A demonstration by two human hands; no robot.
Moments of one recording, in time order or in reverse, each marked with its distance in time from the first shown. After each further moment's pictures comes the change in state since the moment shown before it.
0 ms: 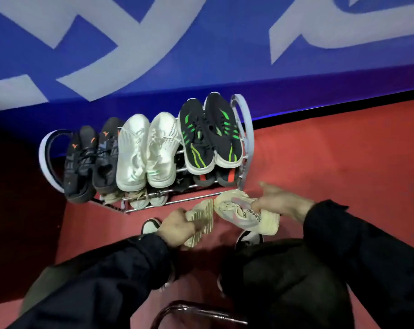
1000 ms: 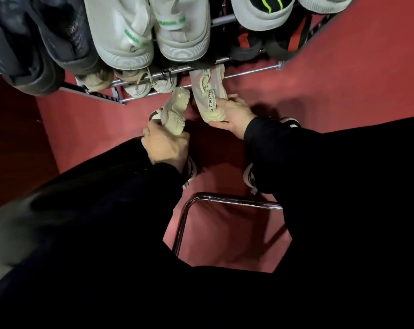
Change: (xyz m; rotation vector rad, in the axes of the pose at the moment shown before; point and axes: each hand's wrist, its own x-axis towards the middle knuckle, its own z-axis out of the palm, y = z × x) left_hand 0.078 -0.136 -0.006 0.062 0.445 -0.259; right_hand 0.222 -0.019 0.229 1.018 0.102 0.225
